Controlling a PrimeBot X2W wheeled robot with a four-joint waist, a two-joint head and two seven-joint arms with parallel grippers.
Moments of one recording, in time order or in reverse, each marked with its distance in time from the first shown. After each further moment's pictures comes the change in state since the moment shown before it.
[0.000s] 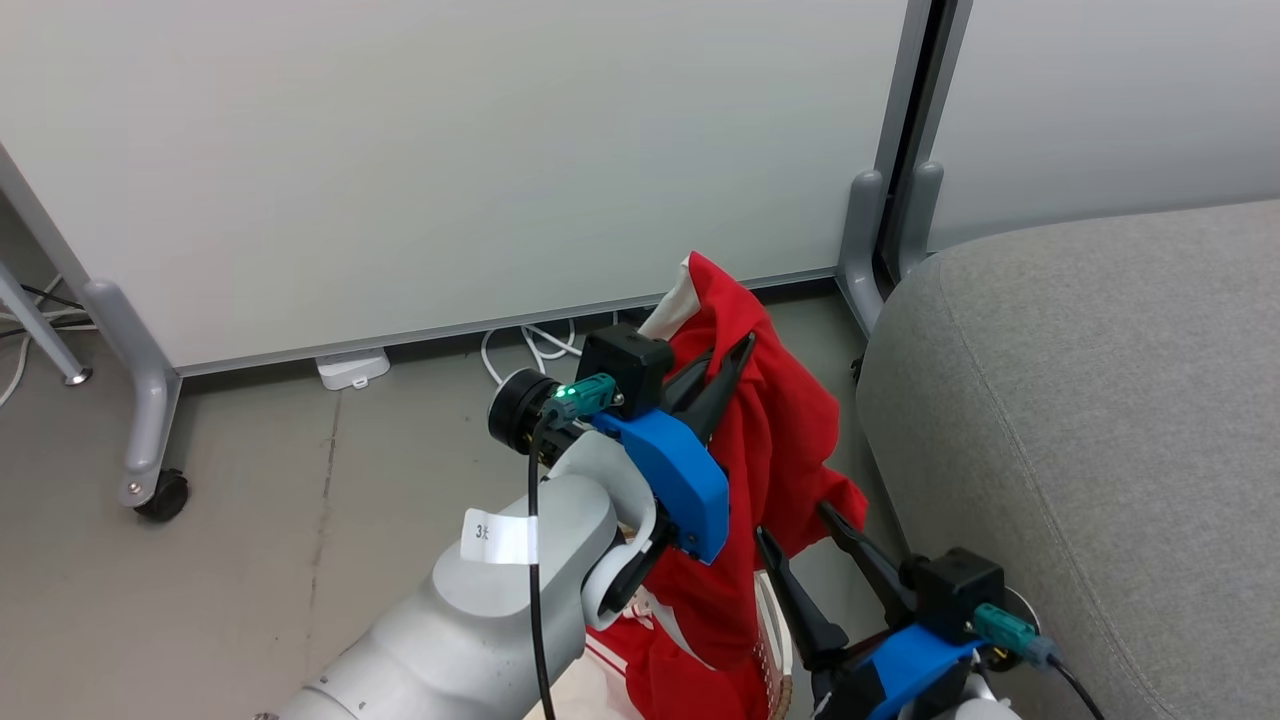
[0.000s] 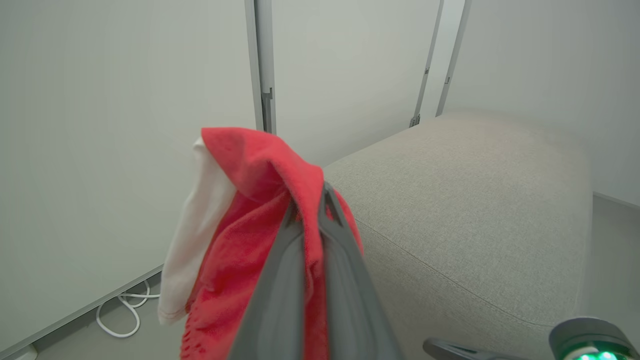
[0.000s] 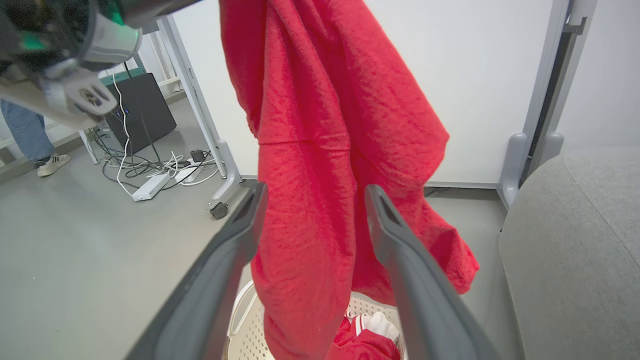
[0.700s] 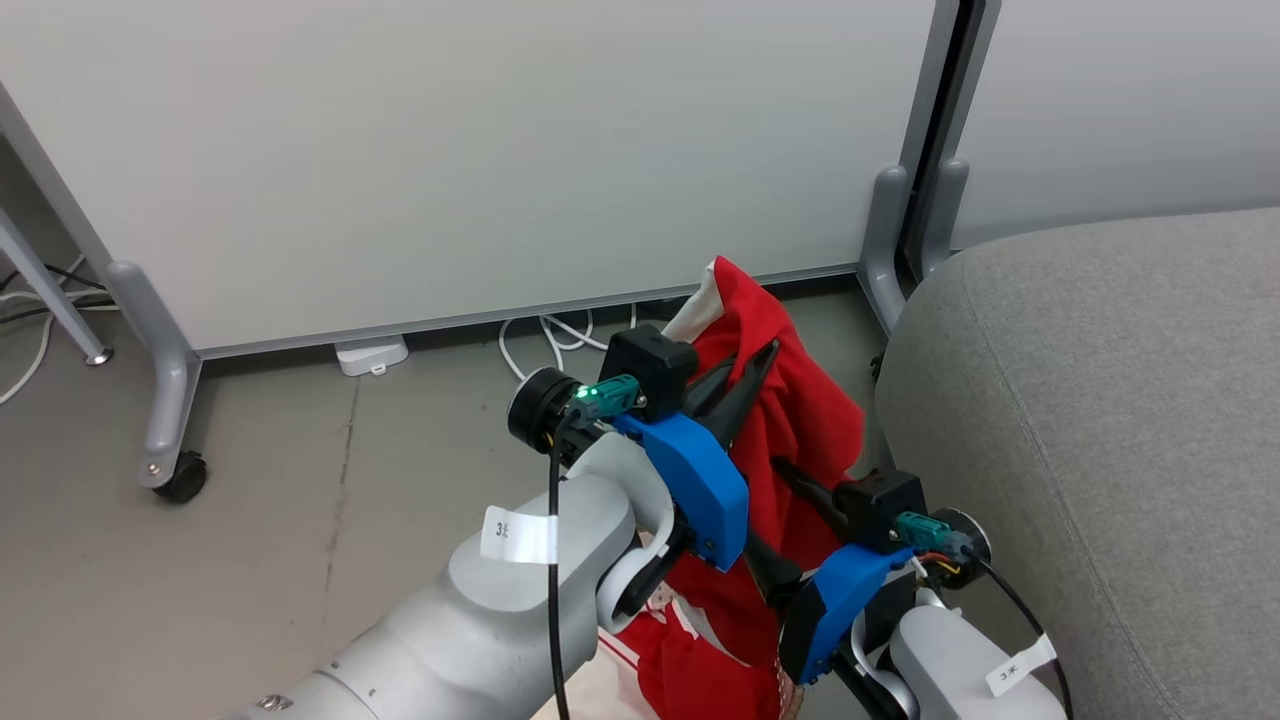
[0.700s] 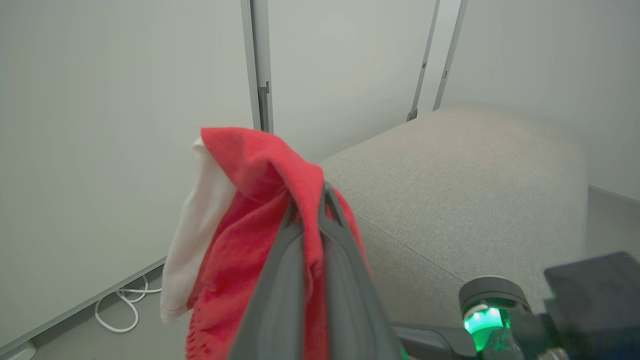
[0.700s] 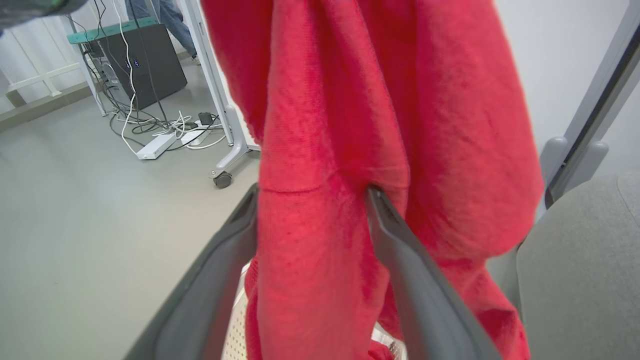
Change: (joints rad) left arm -0.044 0.000 -0.109 -0.004 -0.088 0.014 -0.018; right arm -0.297 0.000 0.176 0.374 0.100 0.000 -0.034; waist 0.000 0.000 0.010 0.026
